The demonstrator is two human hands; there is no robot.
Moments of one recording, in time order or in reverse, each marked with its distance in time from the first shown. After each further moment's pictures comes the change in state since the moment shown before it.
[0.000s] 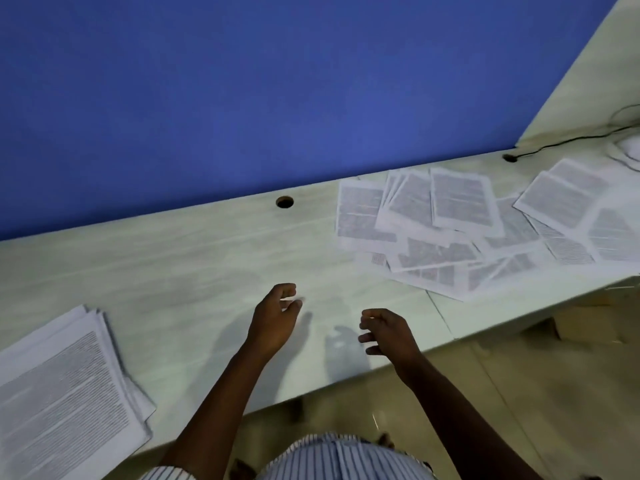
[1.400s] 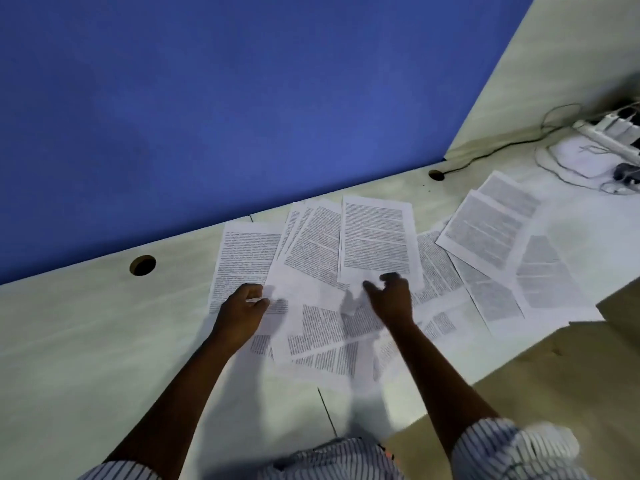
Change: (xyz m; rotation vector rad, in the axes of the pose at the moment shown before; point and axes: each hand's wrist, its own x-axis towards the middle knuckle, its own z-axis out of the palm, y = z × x) left_hand 0.233 0.123 0.224 0.127 -0.114 -0.142; right_hand 0.281 -0.112 -0.268 -0.527 0.510 -0.102
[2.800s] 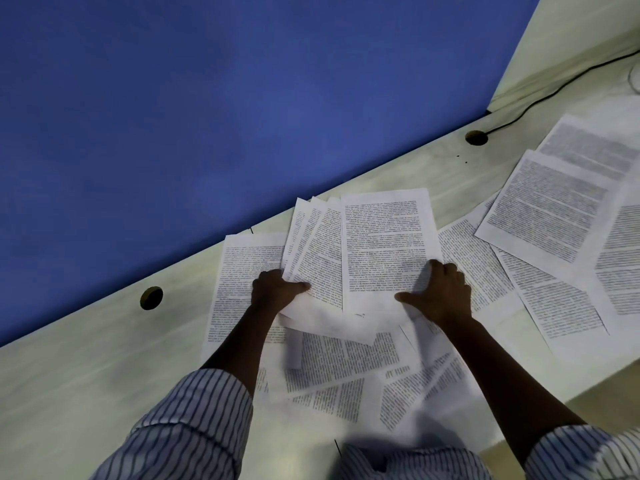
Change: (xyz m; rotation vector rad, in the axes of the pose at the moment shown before) left_hand 0.125 0.072 0.061 0.459 -0.030 -0.200; right_hand 0.116 0.052 -0.017 -0.414 -0.137 -0.110
